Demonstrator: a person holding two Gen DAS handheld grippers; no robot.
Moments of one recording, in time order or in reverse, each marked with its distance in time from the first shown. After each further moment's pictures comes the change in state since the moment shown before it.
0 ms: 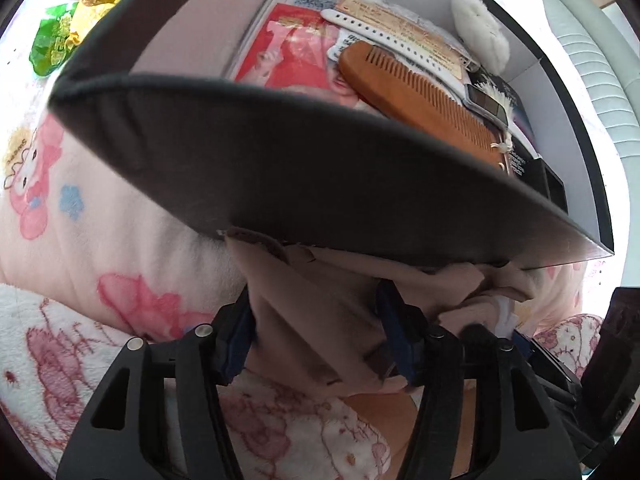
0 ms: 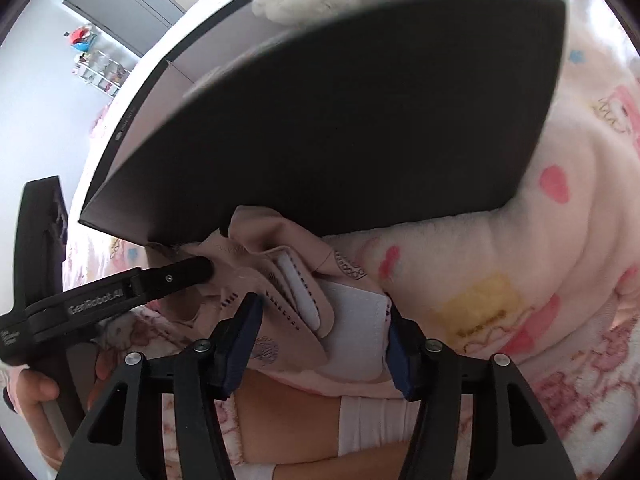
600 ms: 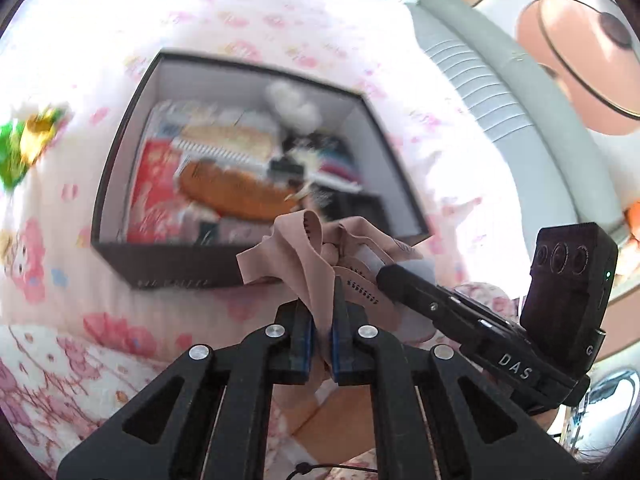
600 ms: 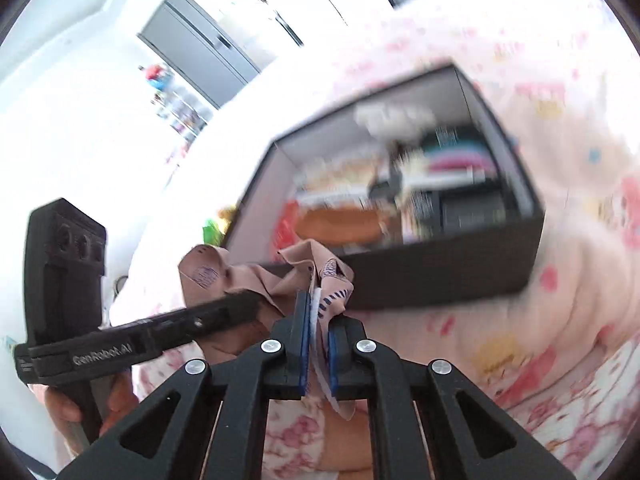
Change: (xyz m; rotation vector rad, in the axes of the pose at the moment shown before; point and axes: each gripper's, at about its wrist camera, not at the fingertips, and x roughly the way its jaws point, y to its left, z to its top) left arm -0.130 -0.062 -0.021 0.251 -0.209 -0.330; right arm -0.116 0.041 0.004 -0.134 -0.305 0.223
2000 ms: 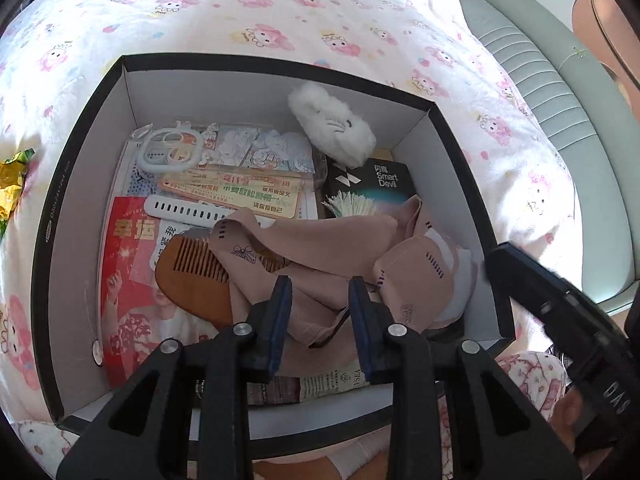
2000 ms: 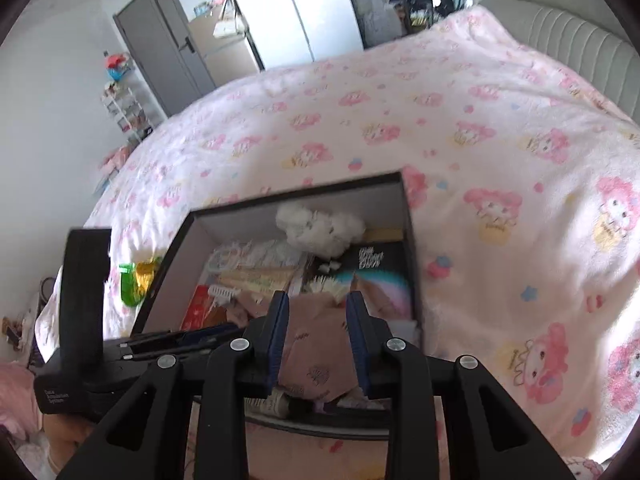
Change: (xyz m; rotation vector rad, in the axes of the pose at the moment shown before) left arm 0.117 0.024 0.072 -0.058 0.111 0.187; right arm 0.039 -0.032 0.096 -0.078 0.082 -0.281
